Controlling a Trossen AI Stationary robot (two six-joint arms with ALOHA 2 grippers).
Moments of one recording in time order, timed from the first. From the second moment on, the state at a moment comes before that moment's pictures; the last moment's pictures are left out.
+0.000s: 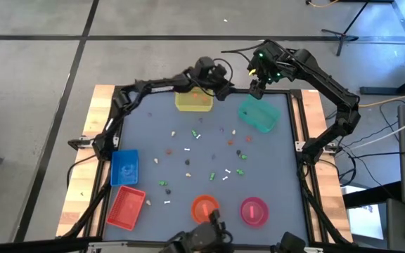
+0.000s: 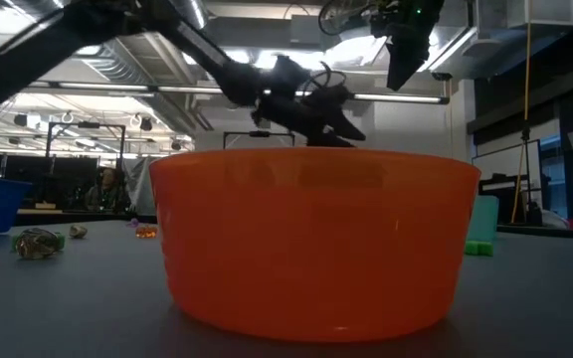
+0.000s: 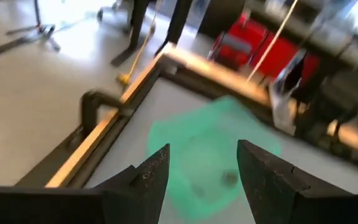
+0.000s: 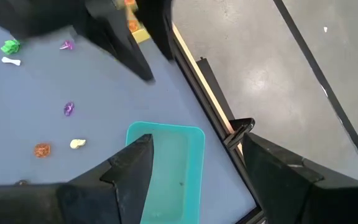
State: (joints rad) left arm 0.59 2.19 1.75 0.05 0.44 -0.18; right arm -0.64 1.58 1.82 -1.28 0.12 -0.23
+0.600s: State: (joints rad) left arm 0.64 1.71 1.75 -0.97 0.21 0.23; right arm -0.64 1.58 1.82 -1.28 0.11 -0.20
